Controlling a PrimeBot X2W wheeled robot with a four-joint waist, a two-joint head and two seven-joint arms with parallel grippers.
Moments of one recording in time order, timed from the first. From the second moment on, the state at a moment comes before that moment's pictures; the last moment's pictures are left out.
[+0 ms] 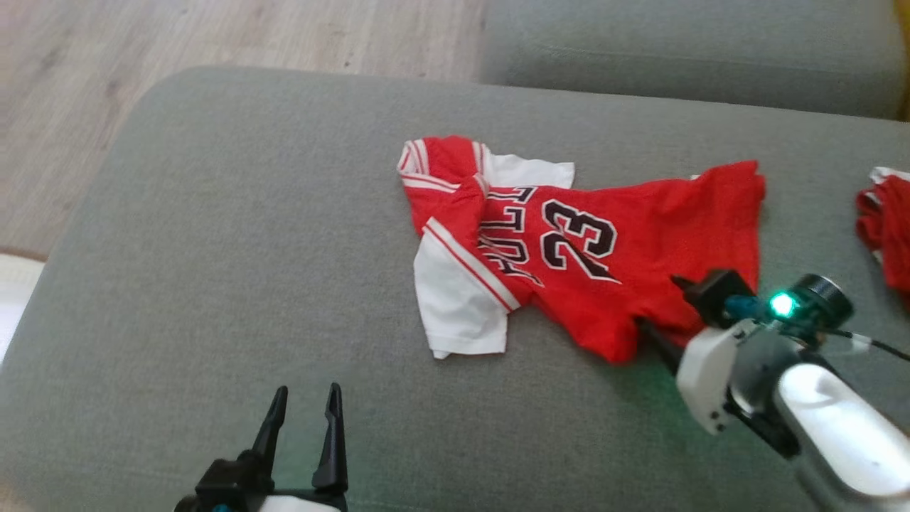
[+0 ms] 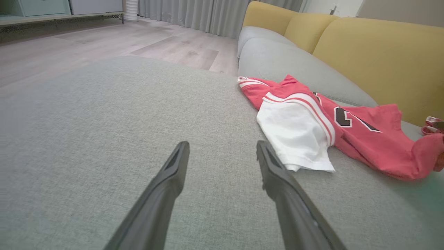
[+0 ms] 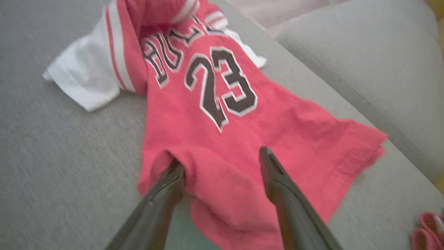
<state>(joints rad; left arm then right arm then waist) 0.07 0.18 -0.45 0.21 -0.48 0.14 -0.24 -0.33 -0.50 0.60 0.28 0.24 0.13 0.31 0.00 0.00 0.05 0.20</state>
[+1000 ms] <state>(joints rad) 0.06 0.17 -0.45 0.22 -0.48 0.14 -0.24 -0.15 -0.29 0.05 0.29 0.13 0.13 0.31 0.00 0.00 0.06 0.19</state>
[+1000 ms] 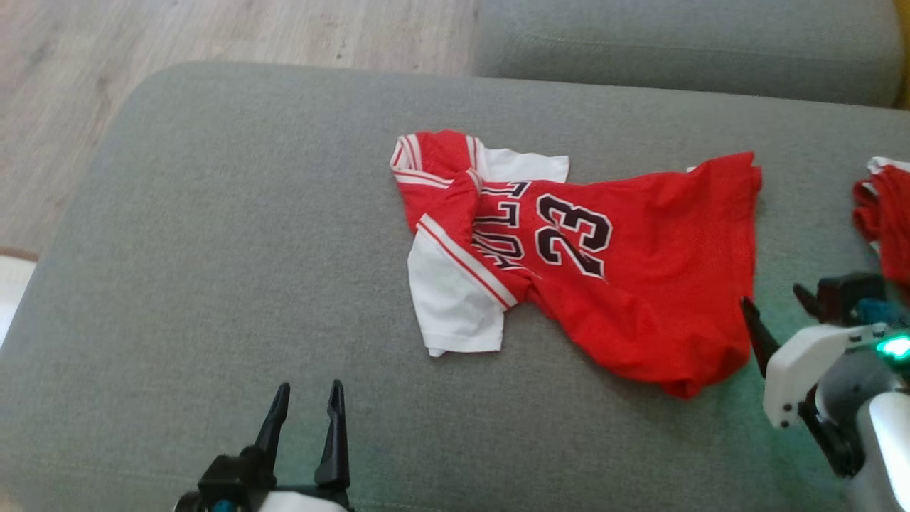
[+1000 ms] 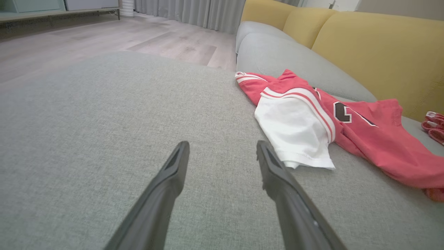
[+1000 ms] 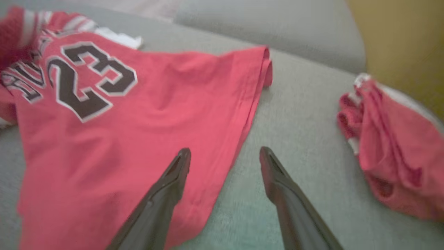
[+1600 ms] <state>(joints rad) 0.02 0.17 -0.45 0.24 -0.48 0.14 -0.25 -0.31 -0.28 0.08 0.59 0.28 0.13 0.47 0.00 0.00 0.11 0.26</state>
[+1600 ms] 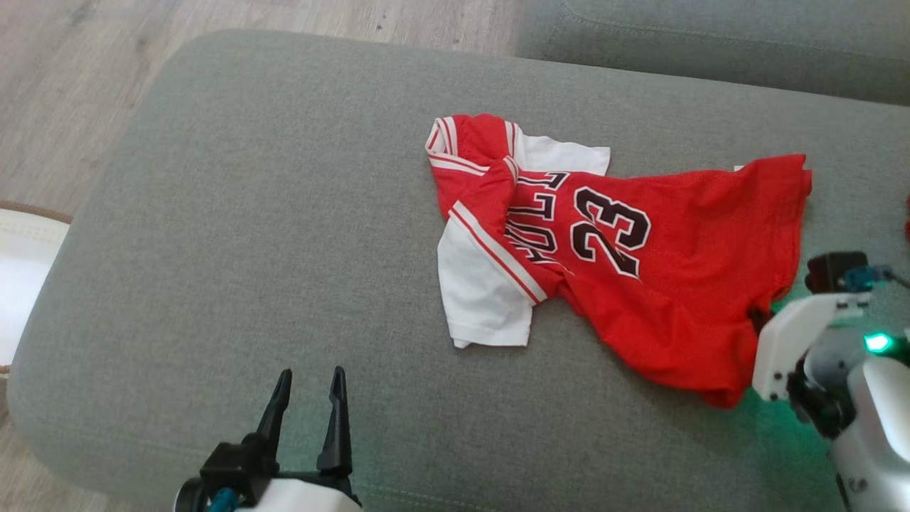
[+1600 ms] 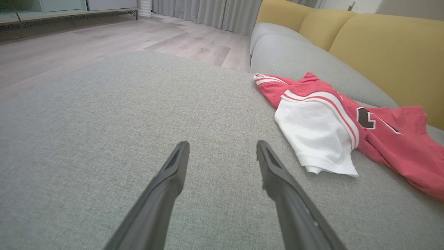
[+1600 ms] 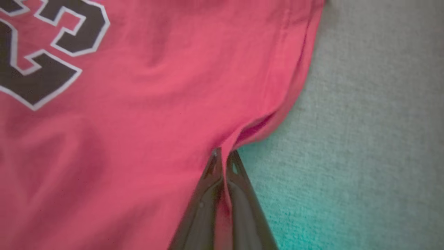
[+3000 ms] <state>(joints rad) 0.03 0.16 -0.45 0.24 -0.48 0.12 -0.25 -0.48 -0.21 0.07 0.88 0.19 0.13 0.10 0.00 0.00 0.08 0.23</state>
